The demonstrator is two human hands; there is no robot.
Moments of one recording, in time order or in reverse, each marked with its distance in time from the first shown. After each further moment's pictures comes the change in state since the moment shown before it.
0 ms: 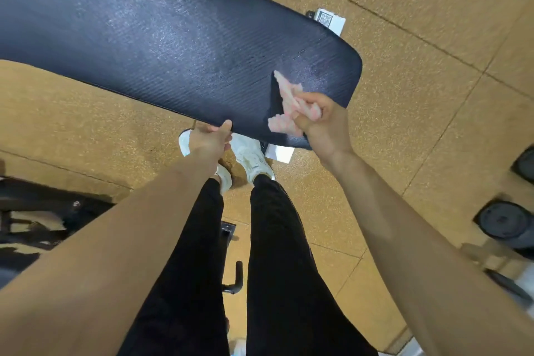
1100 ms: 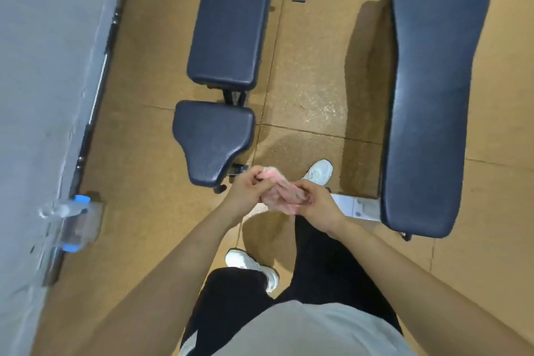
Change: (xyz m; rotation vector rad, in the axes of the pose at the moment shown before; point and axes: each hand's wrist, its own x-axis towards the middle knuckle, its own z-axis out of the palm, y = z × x) left_hand -0.329 -0.351 -0.105 -1.040 0.180 0.196; right_hand -0.335 0.021 0.055 -1.171 -1.301 -0.384
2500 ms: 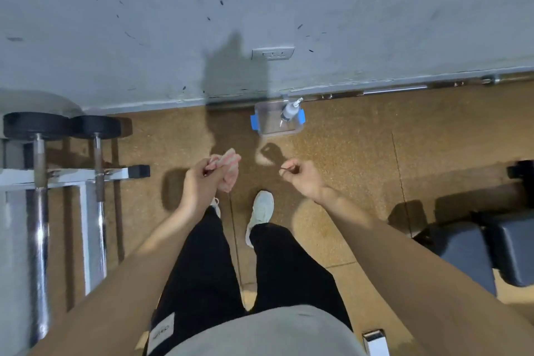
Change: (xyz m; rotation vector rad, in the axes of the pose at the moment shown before) left_hand -0.509 -0.605 -0.506 -1.108 1.138 -0.112; right_hand -0.053 -0.103 0.904 -1.124 -0.679 -0.283
